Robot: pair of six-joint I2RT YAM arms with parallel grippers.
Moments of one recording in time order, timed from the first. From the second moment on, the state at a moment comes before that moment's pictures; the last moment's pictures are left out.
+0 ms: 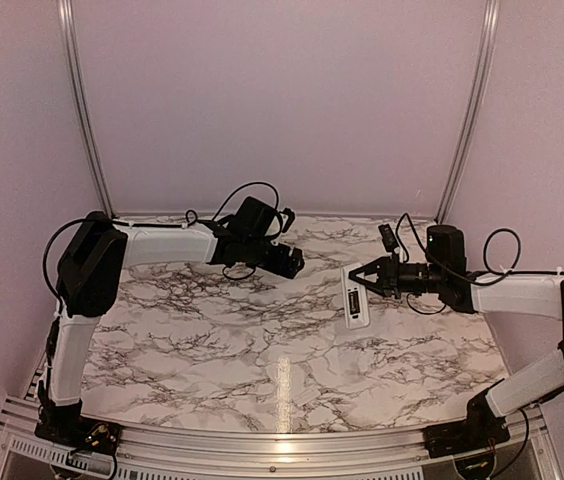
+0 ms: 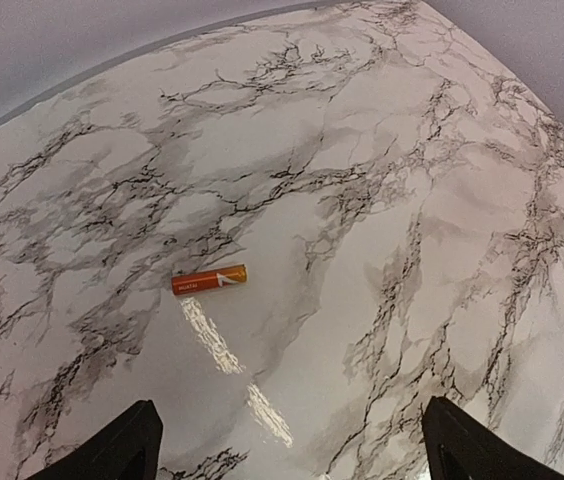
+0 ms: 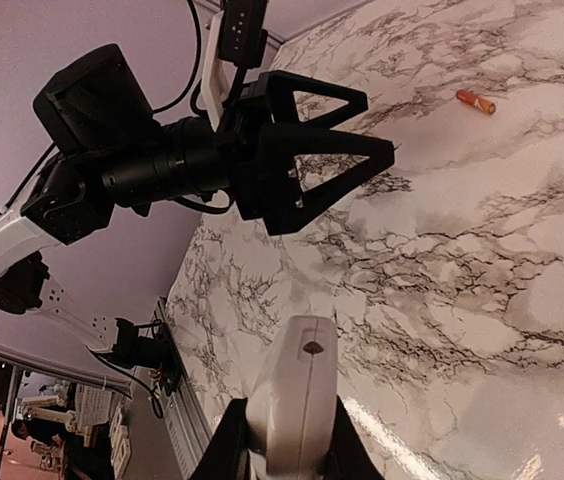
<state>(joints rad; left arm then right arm) -0.77 2.21 1.70 -0.18 0.02 -0.21 0.34 1.37 0.65 0.30 -0.83 0.68</state>
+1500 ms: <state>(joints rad) -0.70 2.71 2.40 -0.41 -0.11 -0.22 0.33 1.39 0.62 0.32 -0.88 0.69</state>
